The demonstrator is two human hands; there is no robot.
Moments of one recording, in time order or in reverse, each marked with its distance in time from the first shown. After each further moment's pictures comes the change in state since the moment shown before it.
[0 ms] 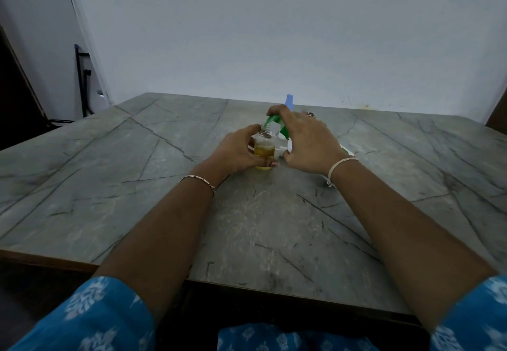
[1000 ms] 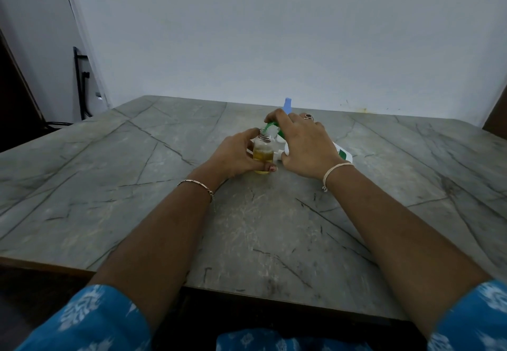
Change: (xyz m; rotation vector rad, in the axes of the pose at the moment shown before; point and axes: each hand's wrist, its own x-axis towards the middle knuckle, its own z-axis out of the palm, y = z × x) left_hand -0.002 0.001 -0.001 -0.007 0.005 0.011; right_hand 0.001 -0.008 -0.001 -0.088 -0.004 0.038
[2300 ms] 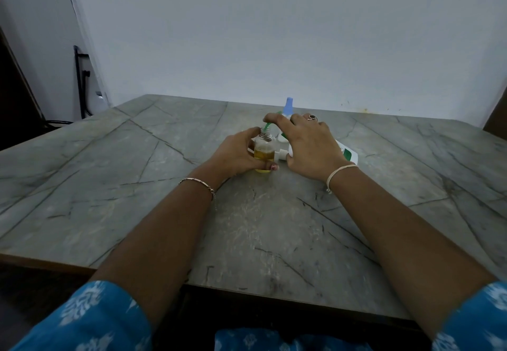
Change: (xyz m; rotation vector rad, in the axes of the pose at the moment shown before) left_hand -0.003 0.002 0.000 0.002 0.000 -0.008; right_hand -0.004 0.003 -0.001 -0.105 -0.035 0.008
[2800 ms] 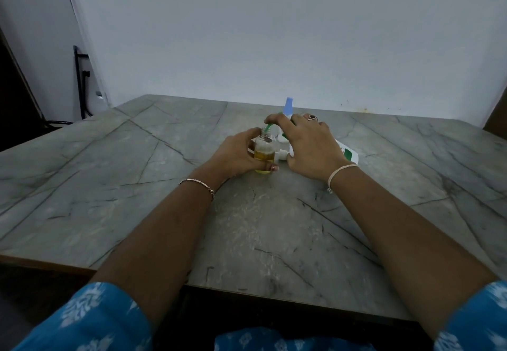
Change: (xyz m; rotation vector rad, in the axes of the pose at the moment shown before) left_hand -0.003 0.004 0.000 -0.013 -0.002 0.007; right_hand 0.000 0.001 0.000 0.007 0.003 -0.003
